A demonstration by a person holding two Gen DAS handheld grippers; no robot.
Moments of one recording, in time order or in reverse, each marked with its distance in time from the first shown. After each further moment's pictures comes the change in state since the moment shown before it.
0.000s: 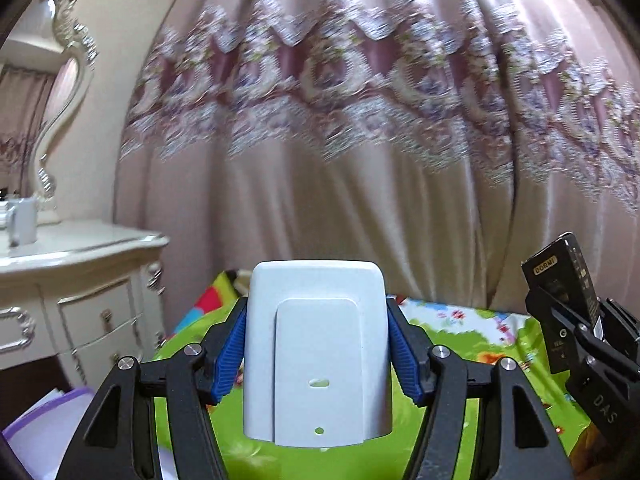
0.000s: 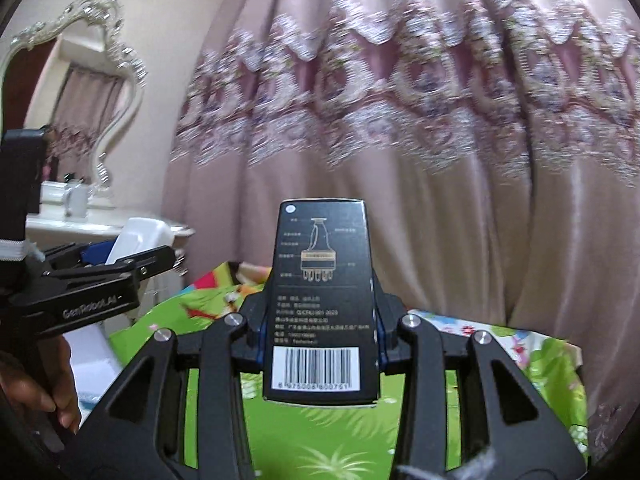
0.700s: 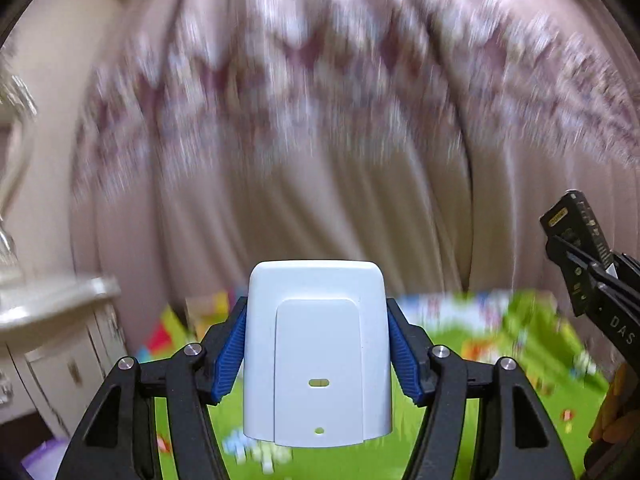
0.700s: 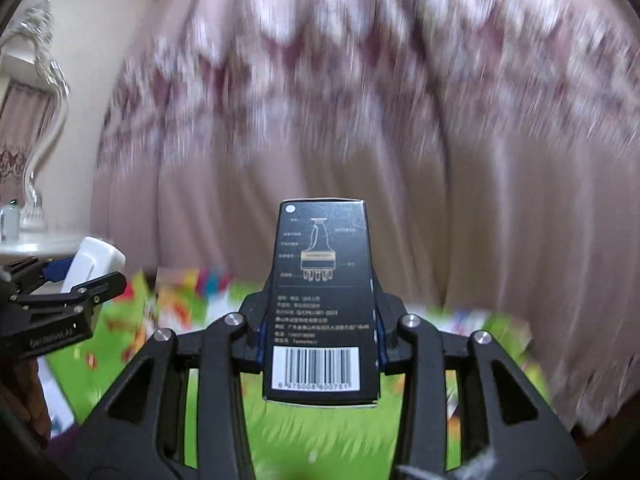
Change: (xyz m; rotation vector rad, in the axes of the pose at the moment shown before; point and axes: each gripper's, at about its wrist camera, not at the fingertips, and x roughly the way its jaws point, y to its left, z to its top) left arm 0.016 -0.089 -0.001 0.191 -0.145 -0.107; right arm -0.019 -0.085 -0.009 0.081 -0.099 -0.307
